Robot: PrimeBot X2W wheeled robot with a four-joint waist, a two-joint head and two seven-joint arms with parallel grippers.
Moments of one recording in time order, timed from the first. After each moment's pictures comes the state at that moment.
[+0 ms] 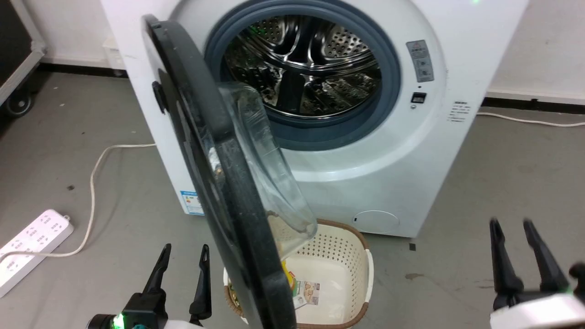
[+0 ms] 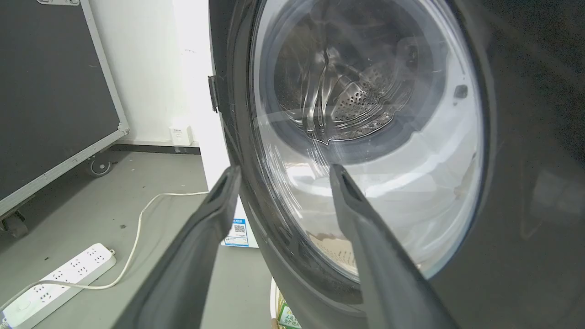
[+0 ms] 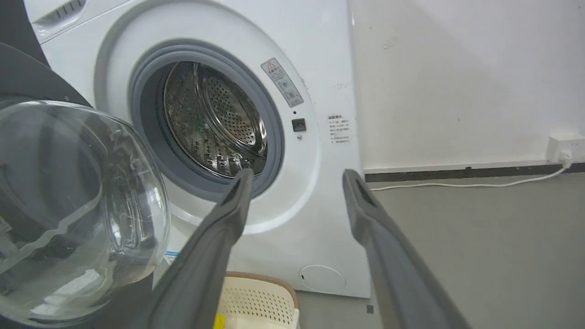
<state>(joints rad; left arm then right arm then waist) 0.06 0.08 -0.09 0.07 -0.09 0.03 -0.26 0.00 -0.19 -0.03 0.05 0.40 0.13 -0.22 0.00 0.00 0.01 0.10</state>
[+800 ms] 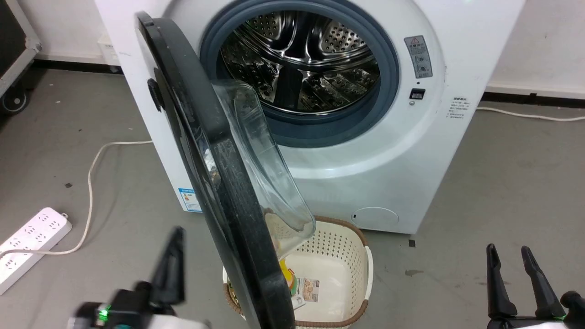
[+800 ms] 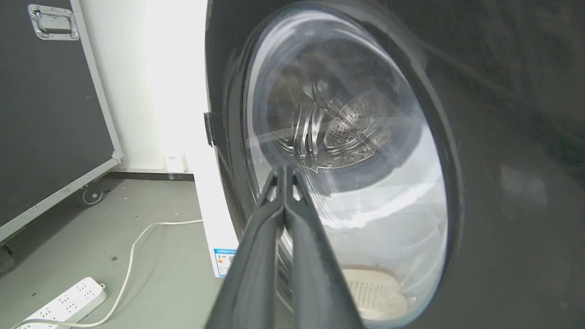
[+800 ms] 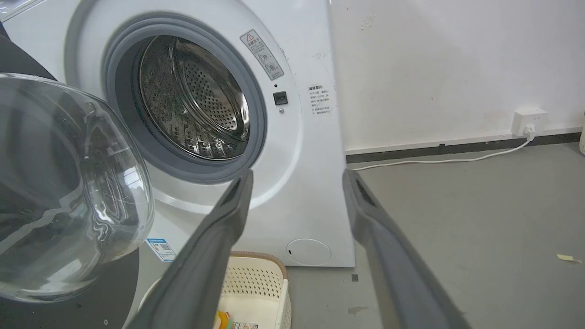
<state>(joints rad) 0.08 0.07 -0.07 -0.04 -0.07 -0.01 -0.26 0.11 -0.06 -0.10 0.03 0.27 0.13 -0.26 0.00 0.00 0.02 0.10</state>
